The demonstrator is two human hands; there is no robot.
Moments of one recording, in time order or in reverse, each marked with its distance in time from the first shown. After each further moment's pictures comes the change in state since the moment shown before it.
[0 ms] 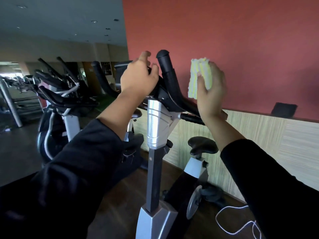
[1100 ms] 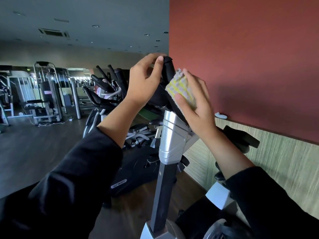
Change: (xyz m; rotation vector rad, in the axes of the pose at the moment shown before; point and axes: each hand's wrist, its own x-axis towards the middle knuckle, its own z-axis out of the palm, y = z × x) left_hand 0.019 -0.003 0.043 -0.305 0.264 0.156; right_hand -0.001 0.031 0.034 0.563 -0.467 -0.260
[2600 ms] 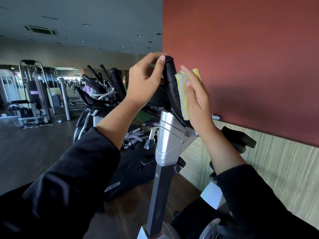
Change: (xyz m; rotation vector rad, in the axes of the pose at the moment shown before) left_hand 0.002 -0.013 0.002 -0.123 -0.008 0.003; right_hand 0.014 0.001 0.010 0.009 0.025 0.224
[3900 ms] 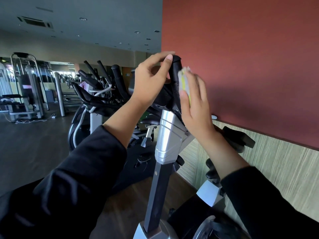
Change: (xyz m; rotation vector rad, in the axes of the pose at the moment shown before) left_hand -0.002 0.009 0.000 -0.231 0.014 -0.108; right_hand -0.008 -0.004 0.010 -0.313 -0.020 -0.275
